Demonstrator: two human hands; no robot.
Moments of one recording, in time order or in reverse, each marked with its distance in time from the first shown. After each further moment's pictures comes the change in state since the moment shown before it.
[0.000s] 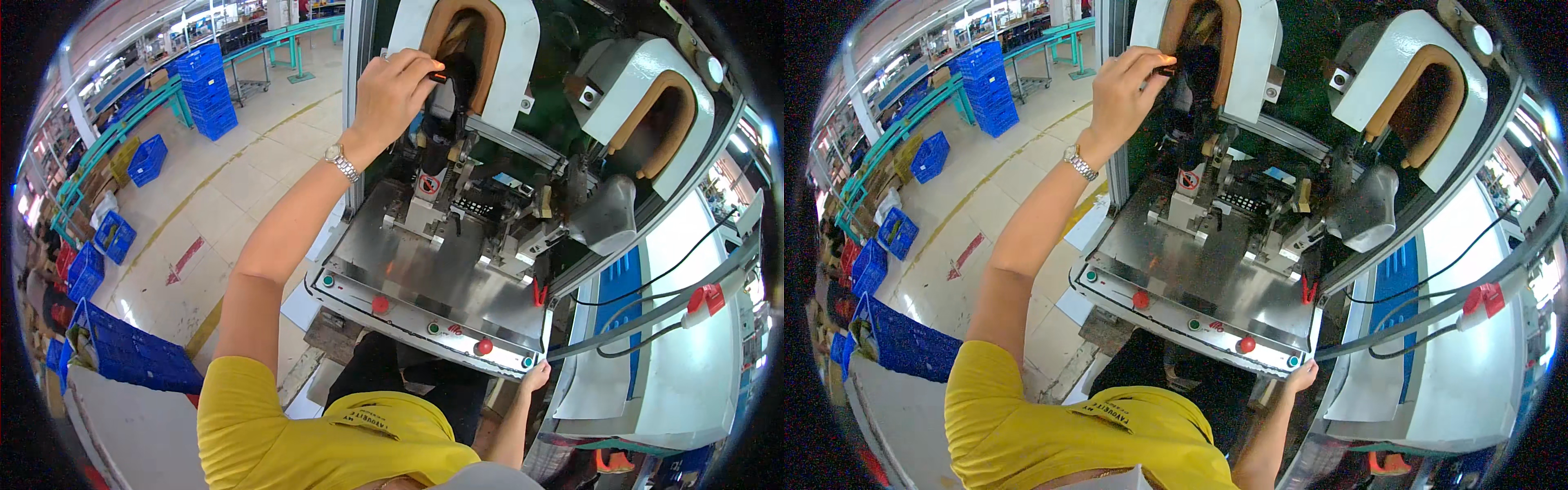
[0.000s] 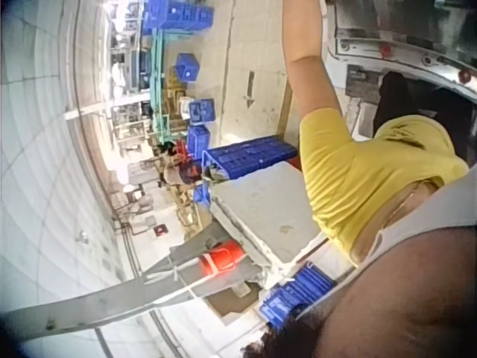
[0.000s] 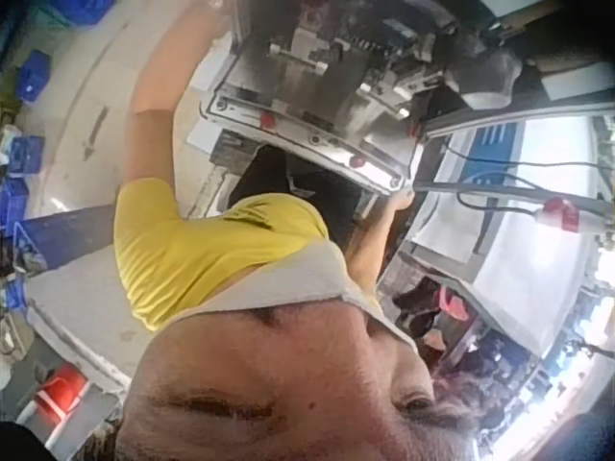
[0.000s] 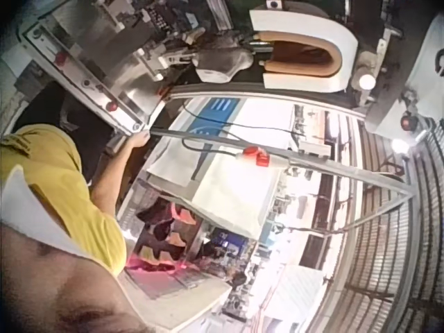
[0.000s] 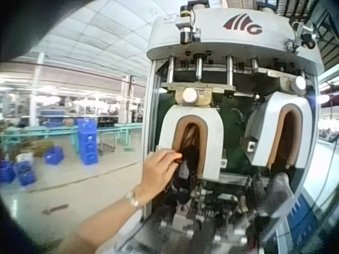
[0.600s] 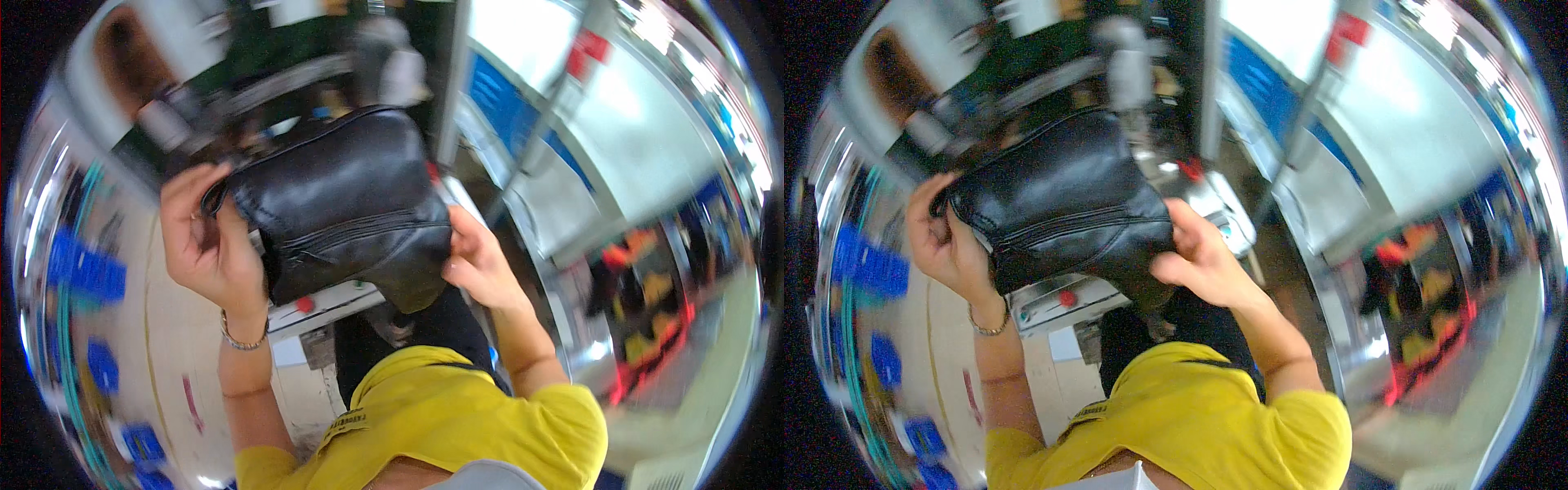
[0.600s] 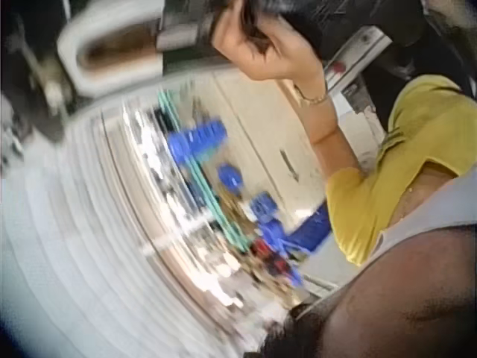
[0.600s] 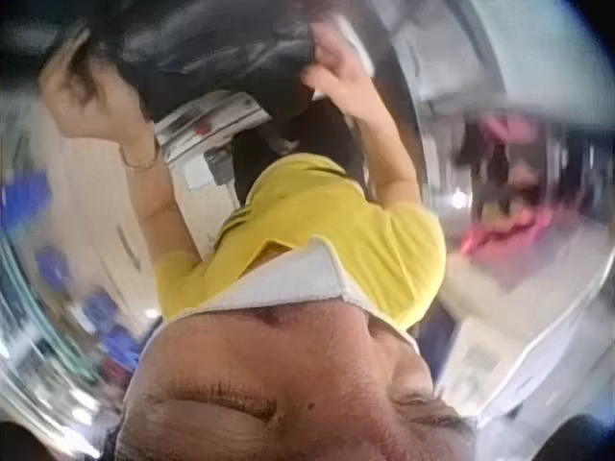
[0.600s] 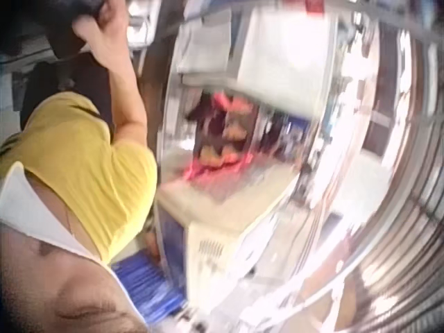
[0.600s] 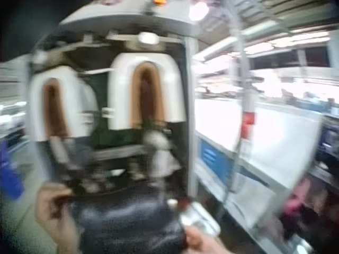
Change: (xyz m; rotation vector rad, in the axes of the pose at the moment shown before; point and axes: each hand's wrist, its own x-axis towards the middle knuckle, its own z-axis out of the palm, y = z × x) left_hand -0.018 0.174 -0.046 -0.768 0.008 -0.406; right_hand -0.097 -0.302 -0.161 1.157 -1.126 -0.289
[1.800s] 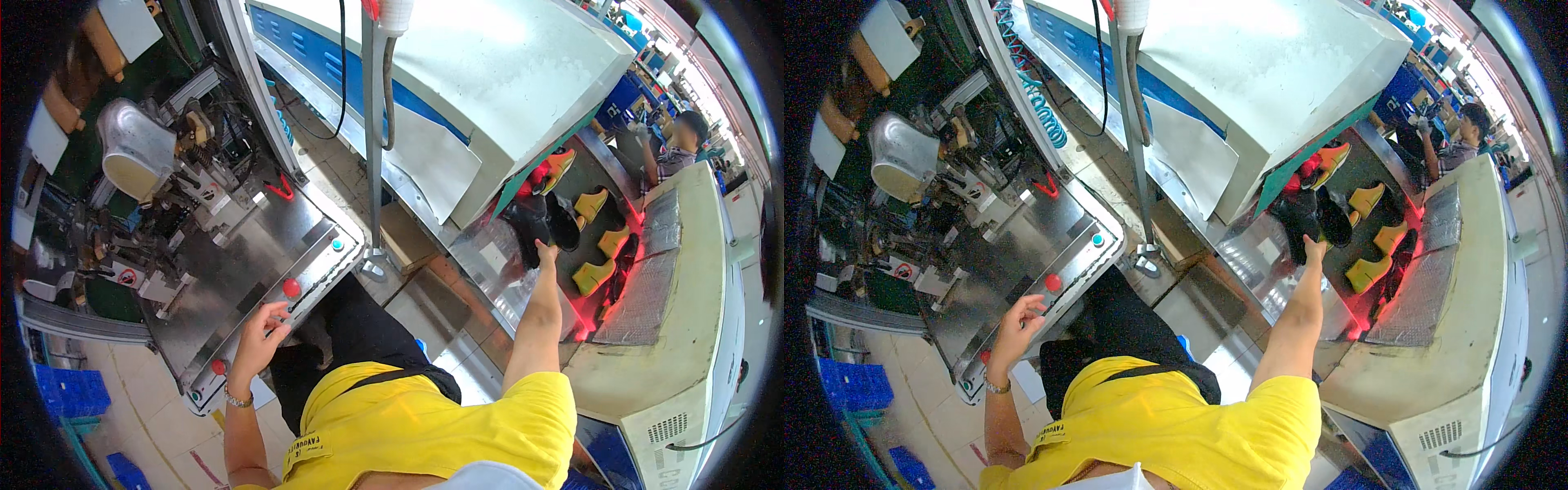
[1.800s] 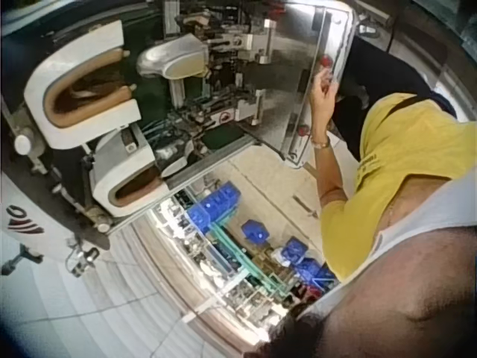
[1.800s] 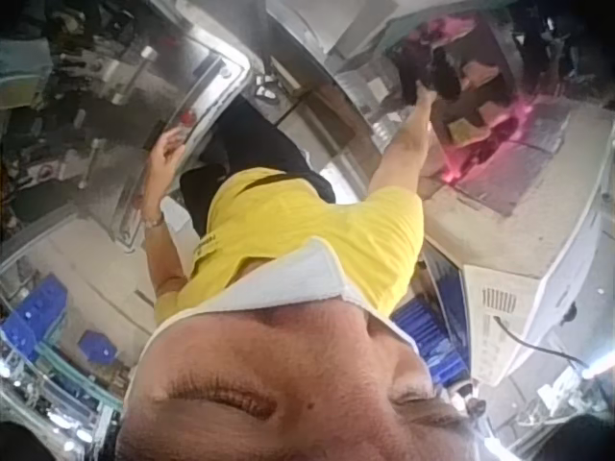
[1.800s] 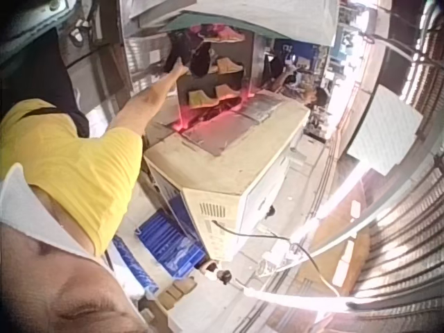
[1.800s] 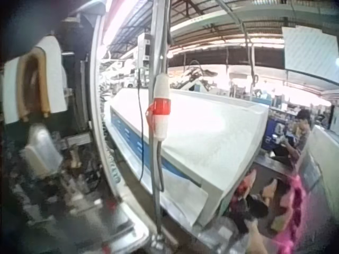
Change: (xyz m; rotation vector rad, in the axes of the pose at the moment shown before) left_hand -0.201 -0.021 0.091 -0.267 -1.327 -0.920; right_hand -0.486 0.025 -0.468 -1.034 2.035 0.870
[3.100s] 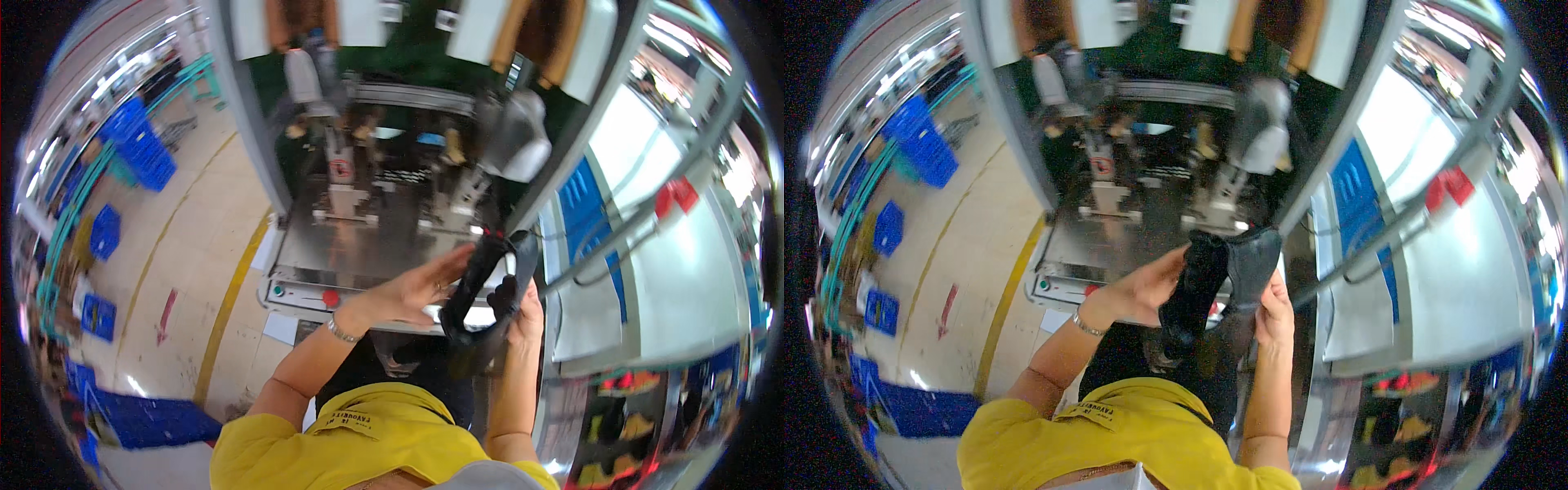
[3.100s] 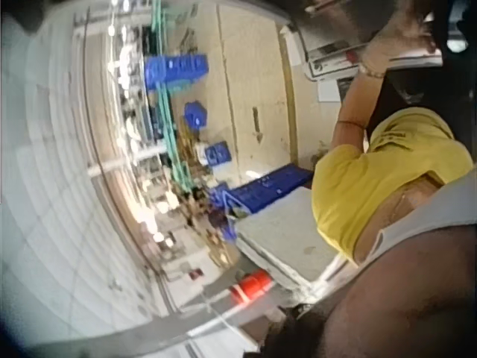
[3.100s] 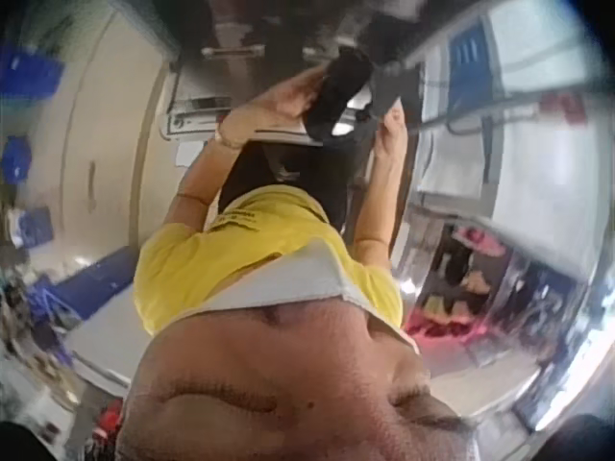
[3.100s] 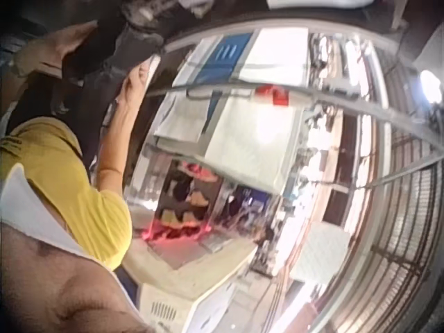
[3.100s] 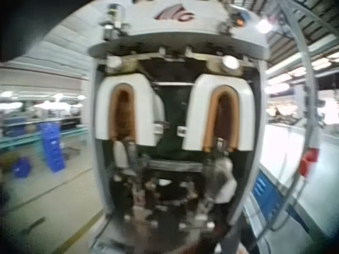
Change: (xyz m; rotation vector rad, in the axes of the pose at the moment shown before) left_hand -0.050 0.047 -0.075 -0.966 -0.058 0.518; right_hand -0.544 -0.306 -0.051 1.118 -2.171 -0.322
